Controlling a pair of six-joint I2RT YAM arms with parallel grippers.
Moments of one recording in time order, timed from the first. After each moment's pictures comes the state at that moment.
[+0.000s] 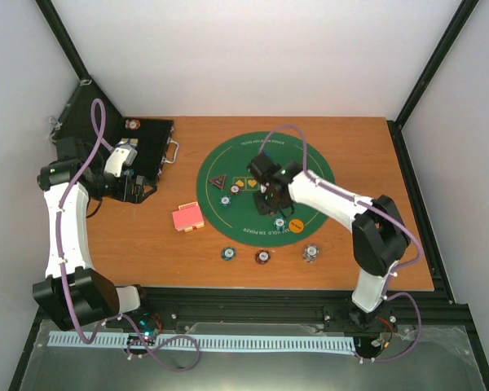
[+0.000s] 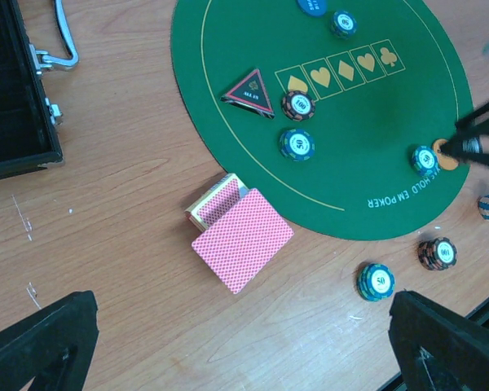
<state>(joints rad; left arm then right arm) 0.33 1.27 1.34 -1.23 0.66 0.50 0.78 1.77 1.36 -0.88 0.10 0.36</state>
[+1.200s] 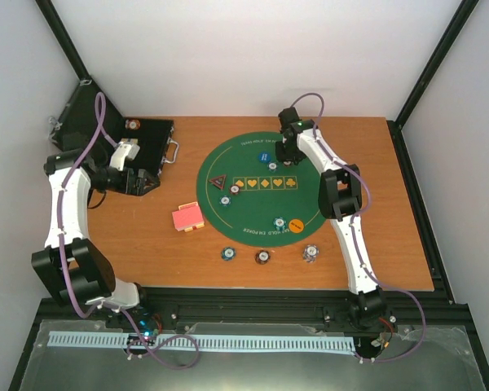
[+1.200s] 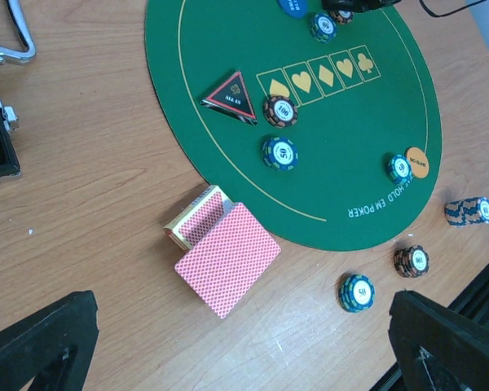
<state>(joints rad) 0.33 1.43 1.37 -1.22 0.75 0.51 0.31 2.62 2.42 -1.00 0.01 0.20</state>
